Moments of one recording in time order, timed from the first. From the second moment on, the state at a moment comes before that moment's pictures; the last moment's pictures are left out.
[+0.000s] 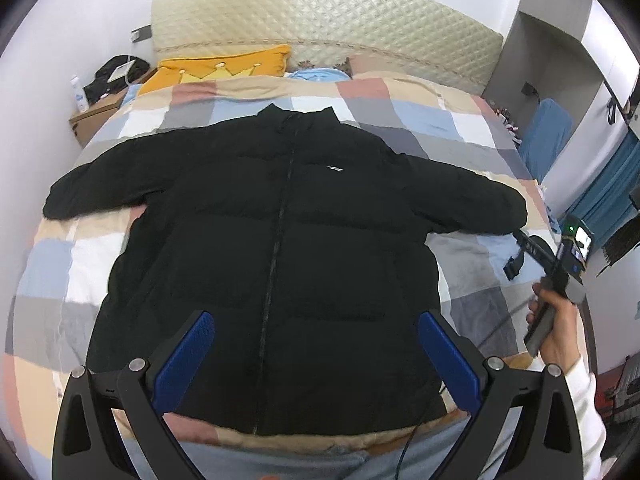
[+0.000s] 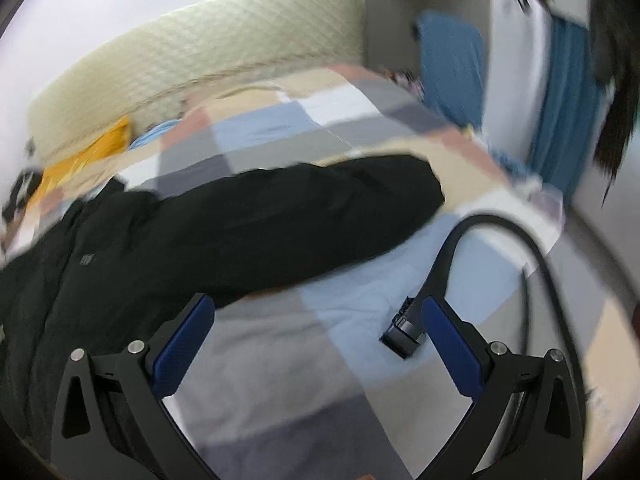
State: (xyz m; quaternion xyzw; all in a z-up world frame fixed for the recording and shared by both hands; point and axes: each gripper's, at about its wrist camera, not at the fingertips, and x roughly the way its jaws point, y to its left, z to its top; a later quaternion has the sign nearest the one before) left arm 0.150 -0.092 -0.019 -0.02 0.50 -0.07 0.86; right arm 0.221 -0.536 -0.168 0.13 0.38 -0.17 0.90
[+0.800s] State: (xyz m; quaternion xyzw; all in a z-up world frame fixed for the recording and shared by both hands) left arm 0.291 -0.089 -0.136 -0.06 0.56 -0.06 0.82; right arm 0.358 -0.700 -0.278 0.33 0.32 -0.30 0.84
